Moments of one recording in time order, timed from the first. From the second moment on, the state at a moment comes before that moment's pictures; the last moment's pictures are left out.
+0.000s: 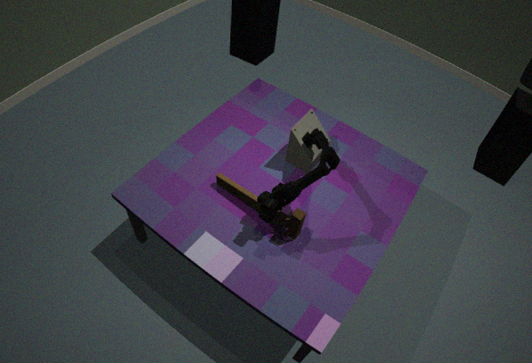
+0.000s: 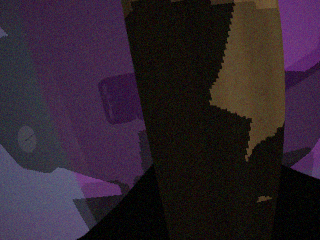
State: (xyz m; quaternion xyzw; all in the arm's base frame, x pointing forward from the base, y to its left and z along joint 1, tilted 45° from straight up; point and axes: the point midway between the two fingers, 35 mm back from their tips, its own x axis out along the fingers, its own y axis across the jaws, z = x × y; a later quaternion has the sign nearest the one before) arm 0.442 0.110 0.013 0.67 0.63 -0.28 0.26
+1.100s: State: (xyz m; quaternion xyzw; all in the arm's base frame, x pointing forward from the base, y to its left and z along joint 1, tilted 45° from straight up) arm 0.442 0.112 0.016 0.67 0.63 -0.28 0.26
